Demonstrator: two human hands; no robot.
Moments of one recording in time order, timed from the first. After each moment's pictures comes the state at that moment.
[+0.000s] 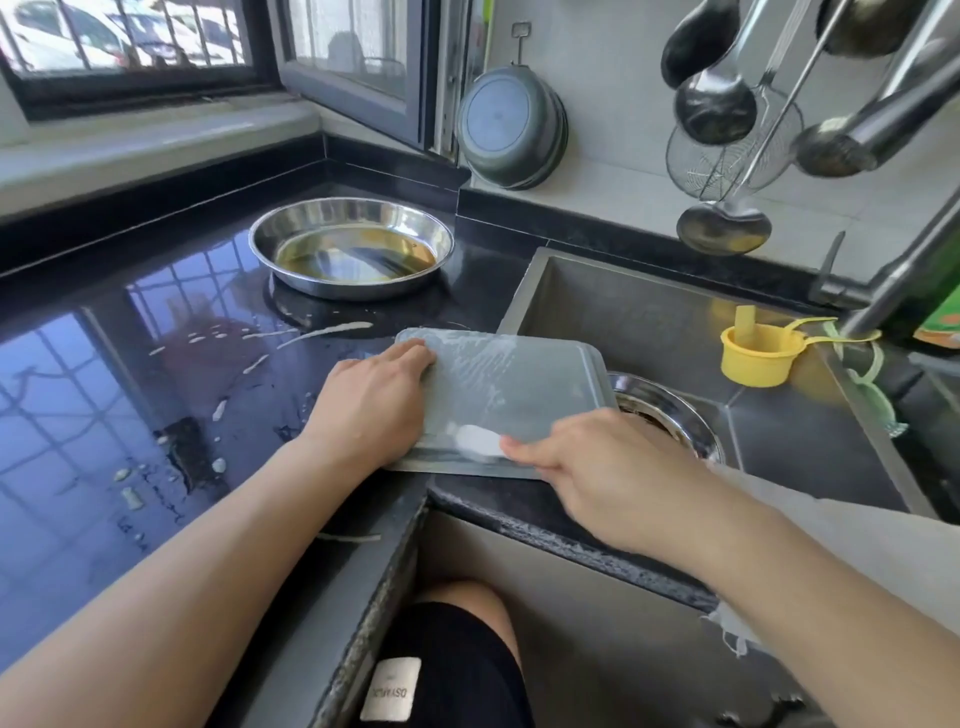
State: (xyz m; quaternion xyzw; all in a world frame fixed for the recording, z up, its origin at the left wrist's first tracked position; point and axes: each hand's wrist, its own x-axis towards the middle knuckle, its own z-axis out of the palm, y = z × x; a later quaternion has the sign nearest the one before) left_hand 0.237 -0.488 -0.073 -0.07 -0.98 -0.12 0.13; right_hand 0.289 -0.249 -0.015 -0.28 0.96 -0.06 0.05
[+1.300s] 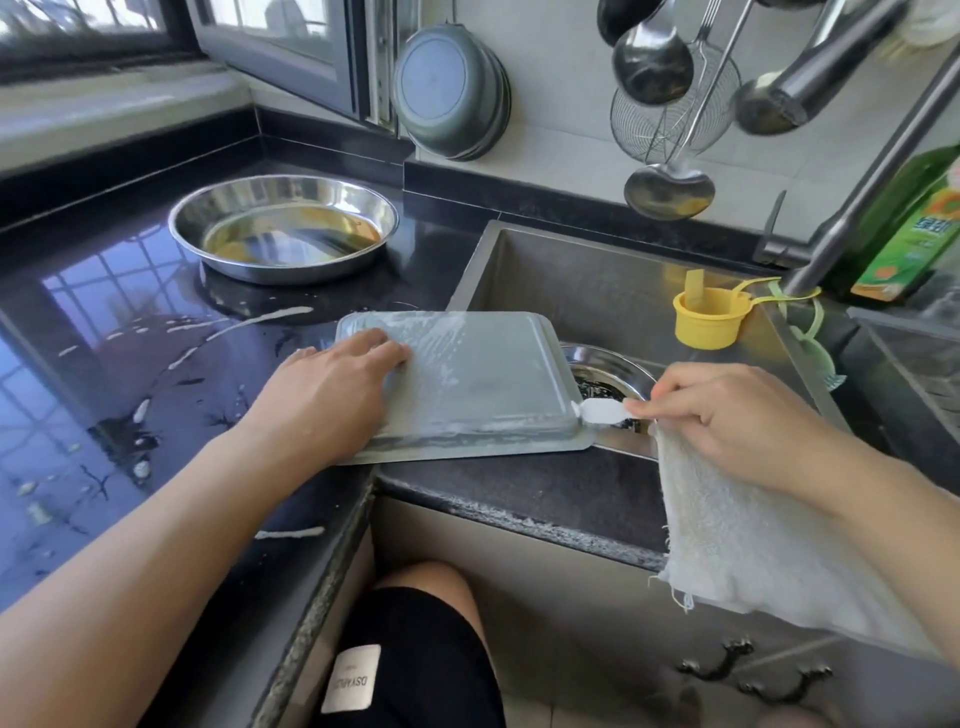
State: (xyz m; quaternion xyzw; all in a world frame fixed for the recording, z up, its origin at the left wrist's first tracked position) left_hand 0.245 -0.469 -0.060 -0.10 -0.99 -0.04 0.10; right_hand 0.273 -0.109 -0.014 -0.22 0.97 -0.07 -0.04
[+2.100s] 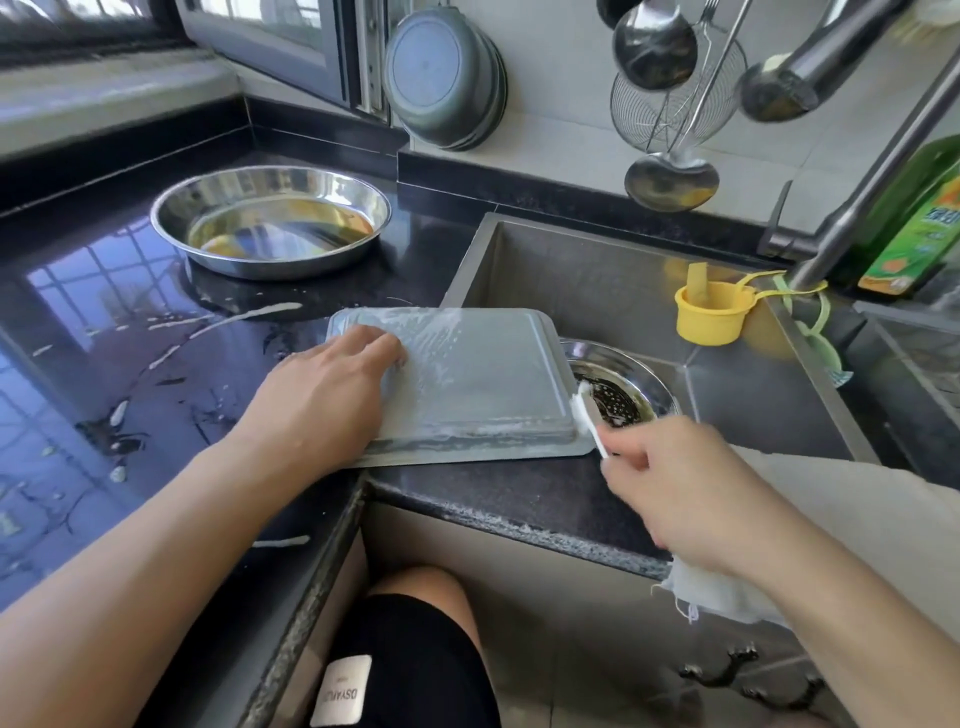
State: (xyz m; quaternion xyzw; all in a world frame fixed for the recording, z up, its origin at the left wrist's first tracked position) left_hand 0.247 -0.462 -0.064 -0.10 -0.99 -0.08 0.11; right_hand 0.316 -0.174 -0.032 -0.01 0.96 -0.26 0.06
